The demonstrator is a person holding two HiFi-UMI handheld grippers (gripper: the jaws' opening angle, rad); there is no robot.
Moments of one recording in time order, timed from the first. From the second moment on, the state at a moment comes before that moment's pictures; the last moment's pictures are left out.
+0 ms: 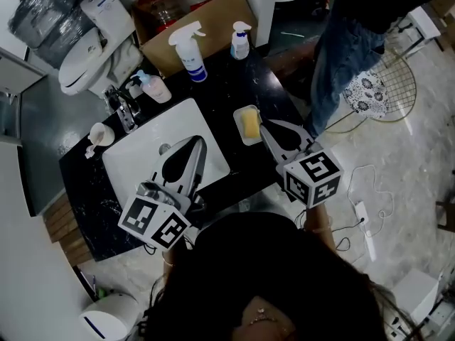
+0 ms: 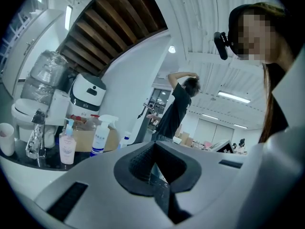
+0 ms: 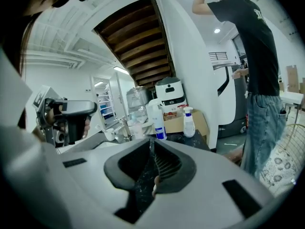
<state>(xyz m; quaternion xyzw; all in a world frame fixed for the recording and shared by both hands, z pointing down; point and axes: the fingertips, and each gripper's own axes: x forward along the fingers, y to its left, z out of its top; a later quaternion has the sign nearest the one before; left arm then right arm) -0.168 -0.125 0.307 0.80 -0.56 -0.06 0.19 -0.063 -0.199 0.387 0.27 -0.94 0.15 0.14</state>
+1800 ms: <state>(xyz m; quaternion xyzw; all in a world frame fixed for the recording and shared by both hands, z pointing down) -0.263 -0.133 0.347 0.76 -0.61 -0.04 0.22 -0.092 -0.252 0.560 0.34 -0.83 0.28 0.34</state>
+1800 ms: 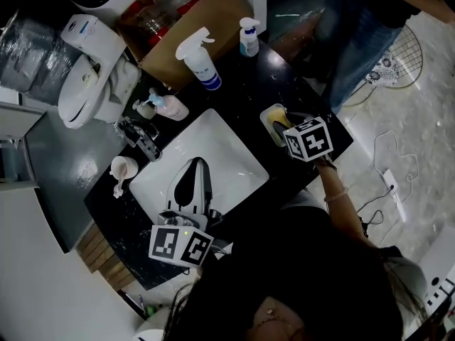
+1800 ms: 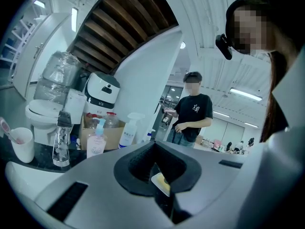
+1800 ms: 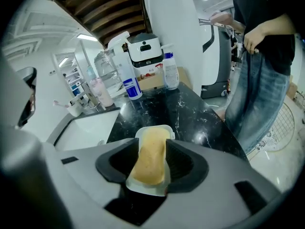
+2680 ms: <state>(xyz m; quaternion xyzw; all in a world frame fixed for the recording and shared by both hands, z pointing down) -0.275 -0.135 0.363 0.76 -0.60 -0.05 0.24 -0.095 -0.252 0.577 0.33 -0.79 0.33 0.41</state>
